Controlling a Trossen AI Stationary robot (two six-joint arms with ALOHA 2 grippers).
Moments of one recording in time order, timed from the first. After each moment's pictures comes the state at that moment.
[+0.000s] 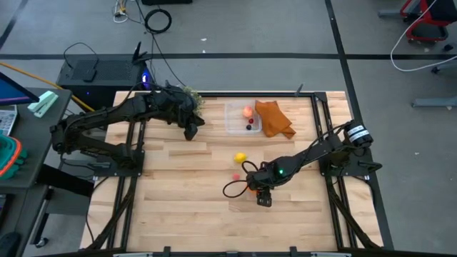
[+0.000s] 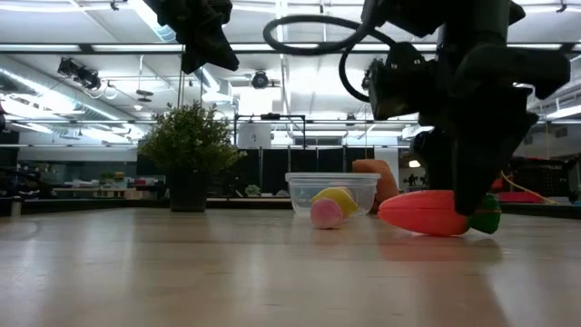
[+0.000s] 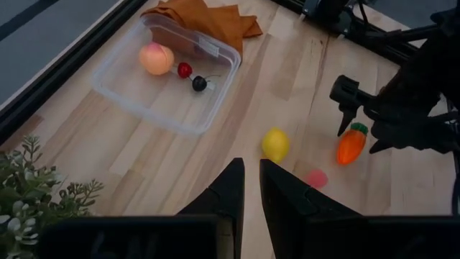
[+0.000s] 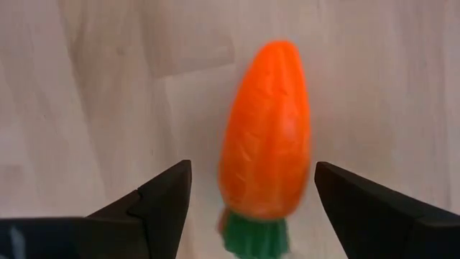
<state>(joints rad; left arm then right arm) 0.34 1.21 1.12 -0.59 0.13 -0.21 0.31 1.74 1.04 -0.56 -0.06 0.50</state>
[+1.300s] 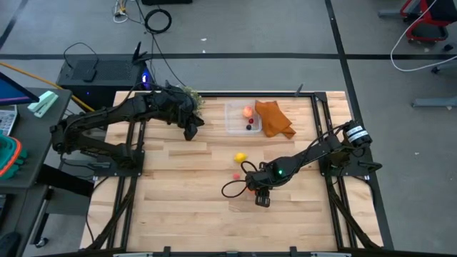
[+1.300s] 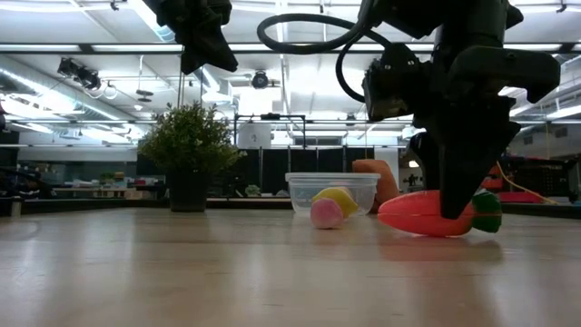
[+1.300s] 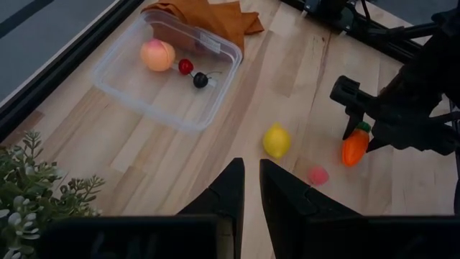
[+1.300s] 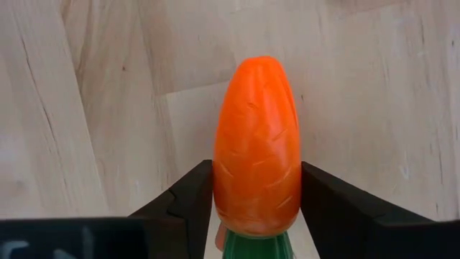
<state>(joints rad) 0.34 1.21 1.12 -0.60 0.13 -0.21 0.31 1.76 1.04 -0.52 -0.05 0.51</state>
